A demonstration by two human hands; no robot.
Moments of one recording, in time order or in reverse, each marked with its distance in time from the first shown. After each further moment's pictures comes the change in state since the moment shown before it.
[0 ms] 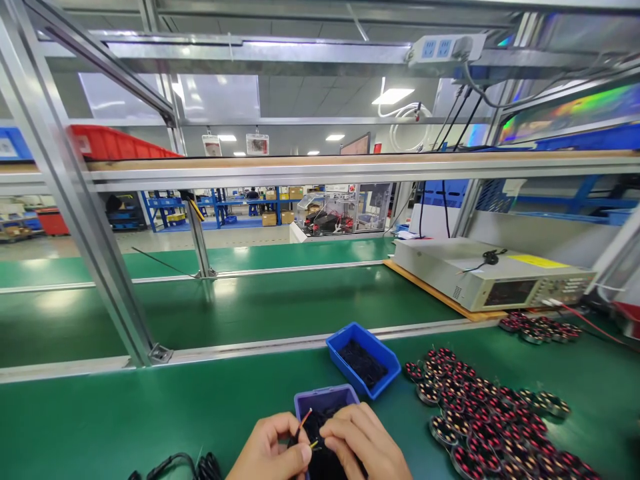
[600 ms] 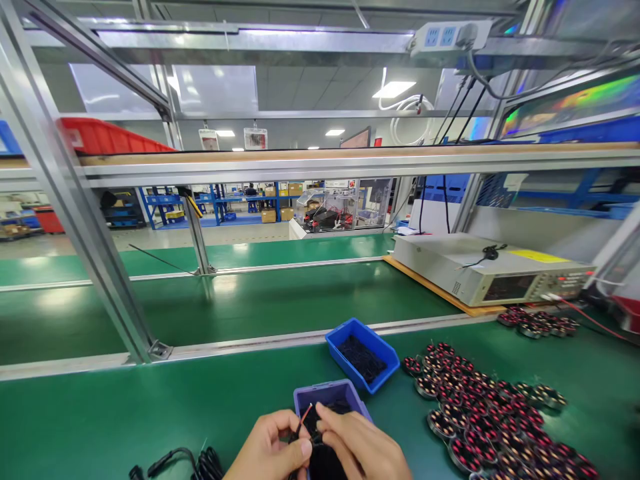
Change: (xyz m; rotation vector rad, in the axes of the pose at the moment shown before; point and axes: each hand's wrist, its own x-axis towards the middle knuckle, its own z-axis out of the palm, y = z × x) left_hand -0.003 -0.001 0.001 -0.032 -0.007 -0.037; right_hand -0.004 0.002 0.006 0.169 0.010 -0.001
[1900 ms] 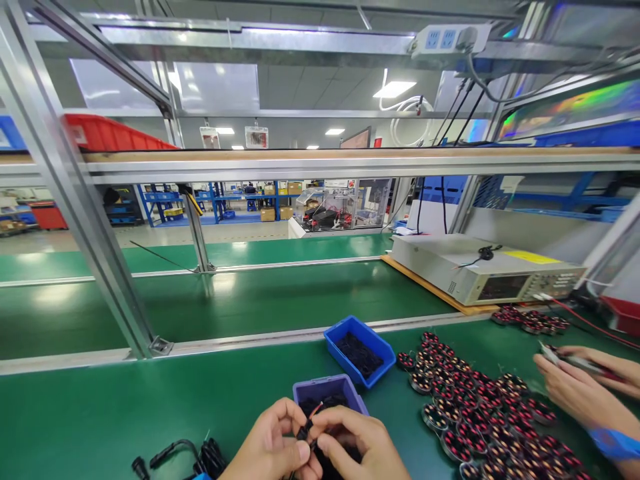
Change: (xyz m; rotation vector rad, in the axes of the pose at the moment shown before) left_hand -0.007 -0.002 0.004 -0.132 -0.127 0.131; right_hand 0.009 -0.015 0.000 0.401 -0.148 0.458
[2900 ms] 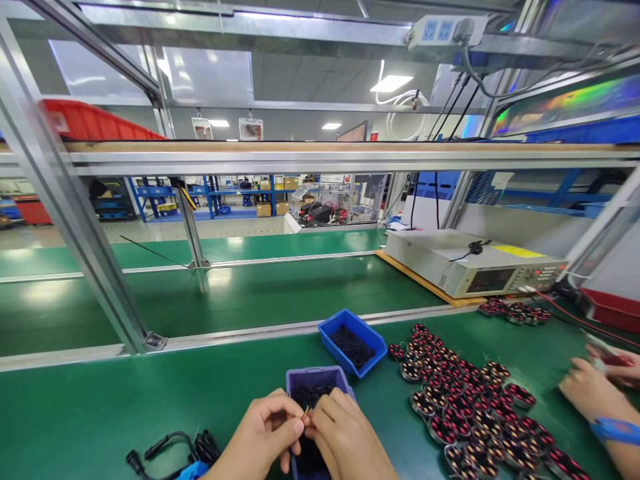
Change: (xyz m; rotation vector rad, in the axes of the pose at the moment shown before) left_hand 0.001 0.005 0.004 0.318 0.209 0.058; right_hand -0.005 0.013 0.005 -0.847 -0.026 -0.261
